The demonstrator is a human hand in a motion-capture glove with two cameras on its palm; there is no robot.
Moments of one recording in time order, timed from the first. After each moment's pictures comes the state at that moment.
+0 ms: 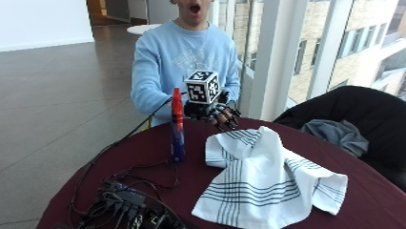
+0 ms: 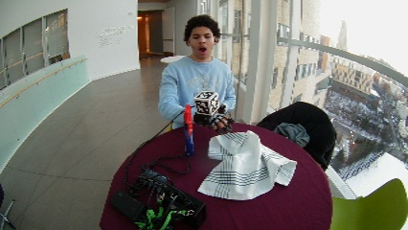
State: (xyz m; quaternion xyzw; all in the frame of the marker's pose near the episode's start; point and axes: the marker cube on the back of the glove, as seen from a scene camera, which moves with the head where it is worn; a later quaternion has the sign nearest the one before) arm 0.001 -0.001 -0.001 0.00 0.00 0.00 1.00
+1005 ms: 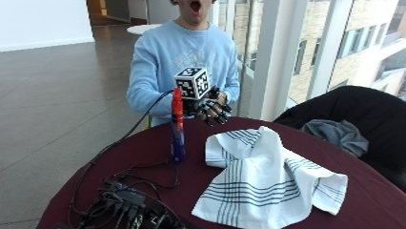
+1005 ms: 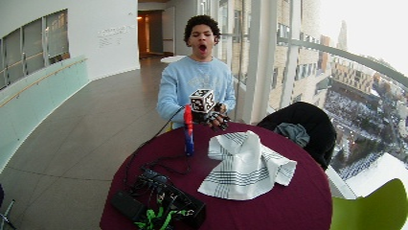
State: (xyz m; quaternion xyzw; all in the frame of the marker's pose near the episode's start) arm 0.000 0.037 -0.012 0.02 0.00 0.02 1.00
